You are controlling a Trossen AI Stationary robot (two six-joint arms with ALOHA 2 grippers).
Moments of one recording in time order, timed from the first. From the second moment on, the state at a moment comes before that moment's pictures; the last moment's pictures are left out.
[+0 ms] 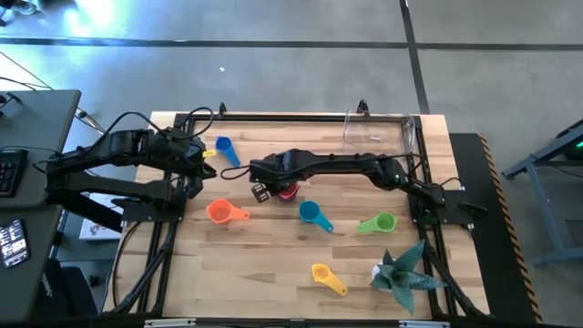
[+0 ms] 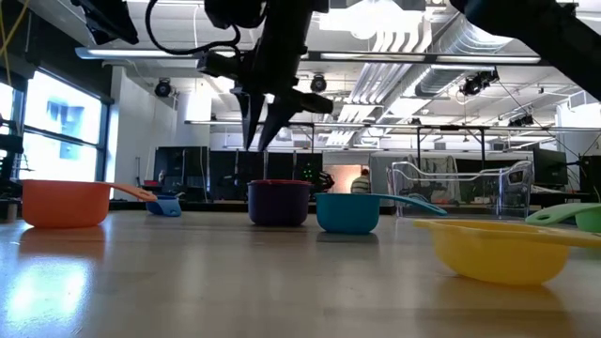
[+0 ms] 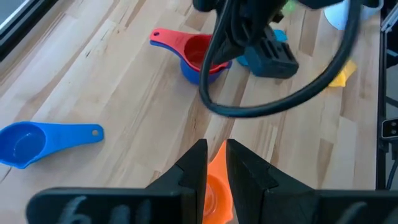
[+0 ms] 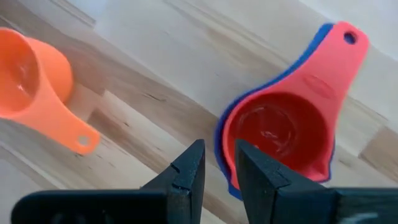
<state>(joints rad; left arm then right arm) 0.15 0.79 1.05 -1.10 0.01 -0.28 -0.02 2.40 2.34 -1.21 0.13 0.94</state>
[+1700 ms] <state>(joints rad) 0.15 0.79 1.05 -1.10 0.01 -0.28 -0.02 2.49 2.34 -1.22 0.09 0.93</state>
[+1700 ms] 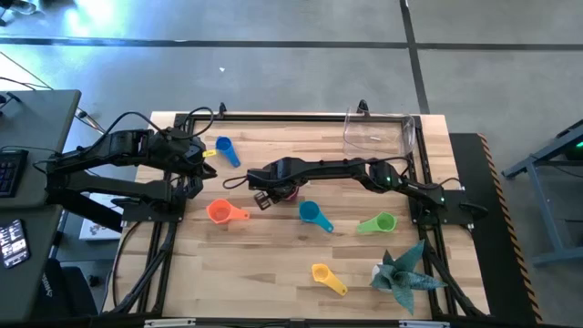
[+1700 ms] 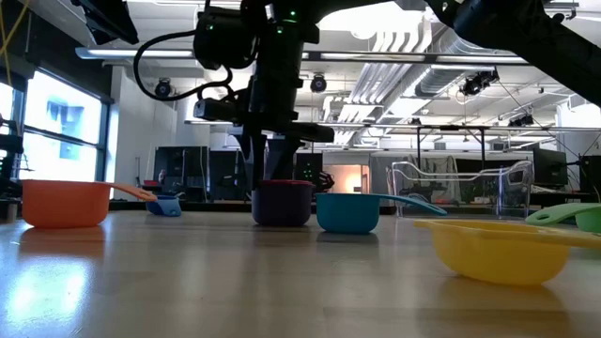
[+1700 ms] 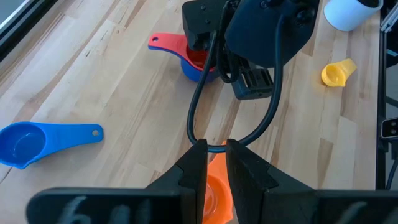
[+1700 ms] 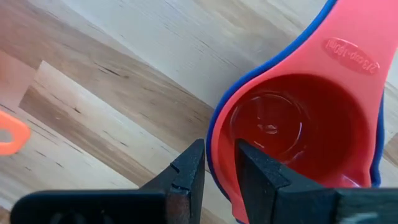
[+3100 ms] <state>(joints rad) 0.15 0.79 1.05 -1.10 0.01 -0.27 -0.03 2.45 2.34 -1.25 0.05 0.98</state>
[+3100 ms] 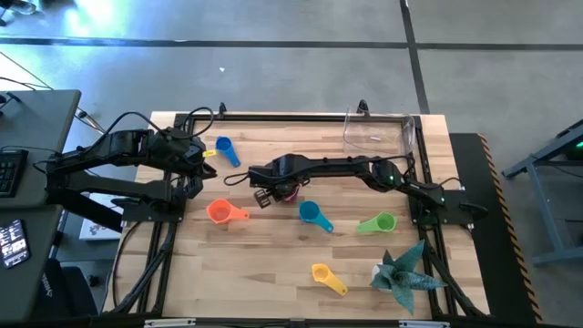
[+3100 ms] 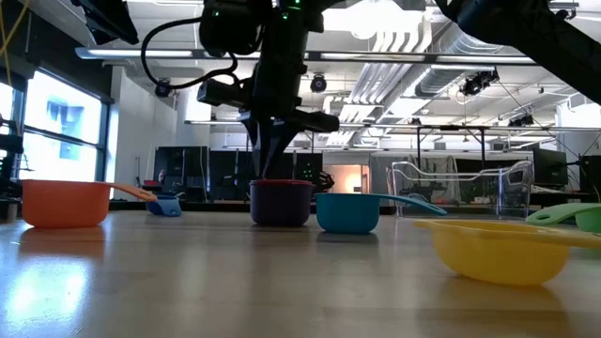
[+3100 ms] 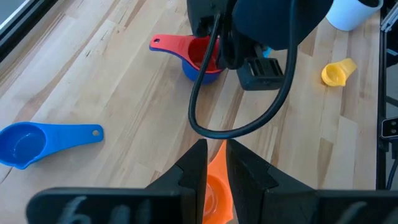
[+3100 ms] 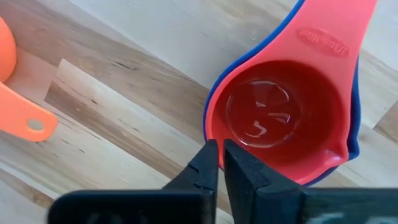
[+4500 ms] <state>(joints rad) 0.15 0.79 1.05 -1.10 -0.04 -0.25 -0.03 2.47 2.34 -1.22 0.02 0.94</state>
